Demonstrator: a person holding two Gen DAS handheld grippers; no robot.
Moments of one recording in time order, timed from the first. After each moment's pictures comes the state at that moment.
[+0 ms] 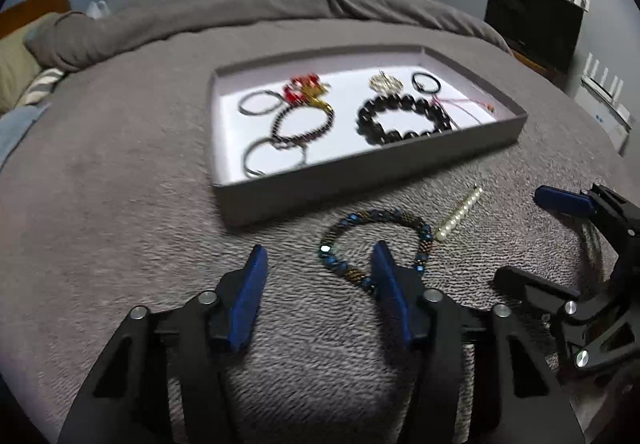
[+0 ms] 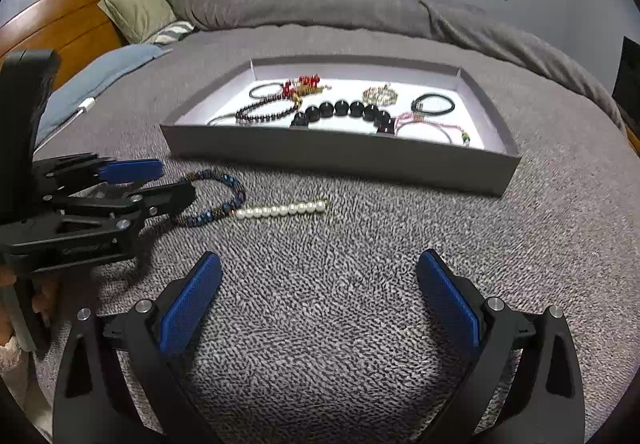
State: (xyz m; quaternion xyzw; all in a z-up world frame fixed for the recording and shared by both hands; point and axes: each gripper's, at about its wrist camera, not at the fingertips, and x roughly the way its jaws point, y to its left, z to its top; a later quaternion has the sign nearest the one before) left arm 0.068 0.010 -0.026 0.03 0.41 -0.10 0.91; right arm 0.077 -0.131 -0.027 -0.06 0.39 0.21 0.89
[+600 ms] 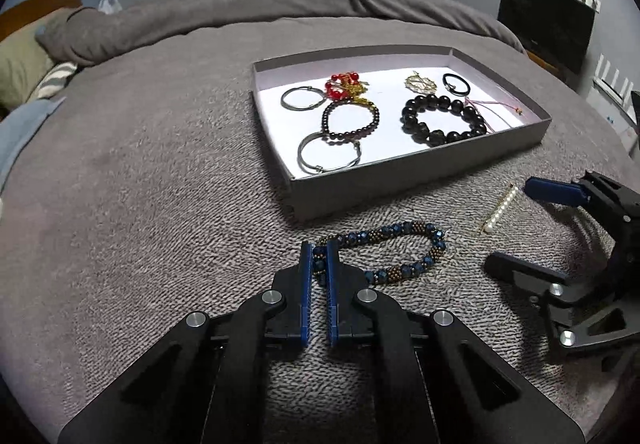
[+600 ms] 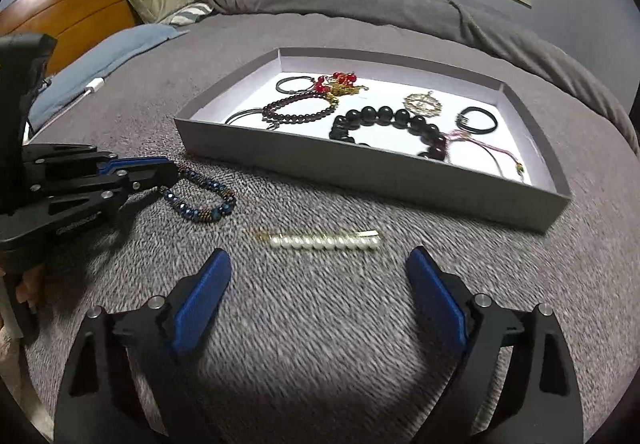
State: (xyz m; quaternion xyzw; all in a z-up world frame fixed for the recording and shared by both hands) left arm 0.067 0.046 -0.023 0.02 0.41 -0.07 0.91; right arm 0.096 -0.089 -0.030 -0.10 0.40 0.23 0.88
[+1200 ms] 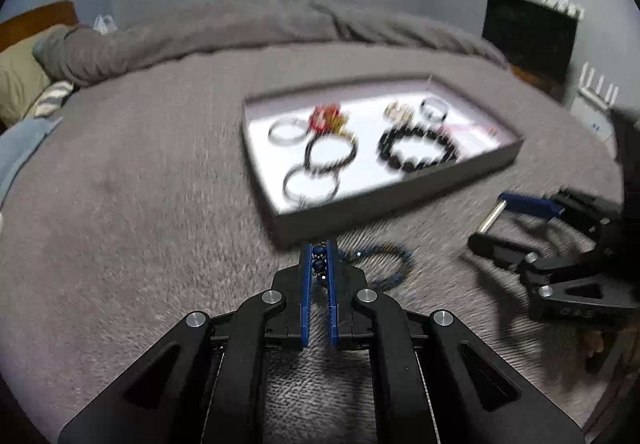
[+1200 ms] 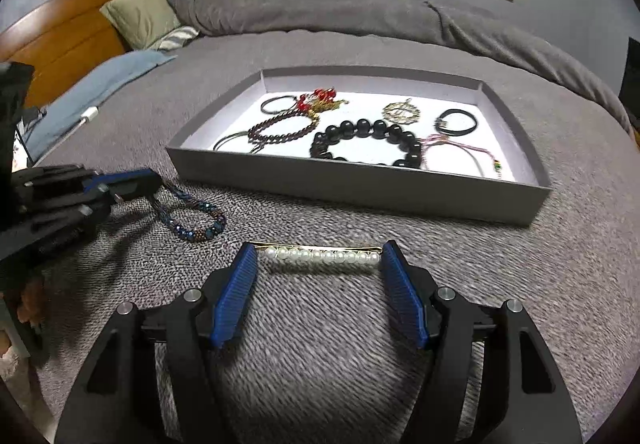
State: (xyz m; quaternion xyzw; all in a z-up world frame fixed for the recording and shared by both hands) left arm 0.049 0.041 0.005 0.02 0.36 -0.10 0.93; right arm 0.089 -0.117 -0.015 -0.05 0.38 0.22 0.90
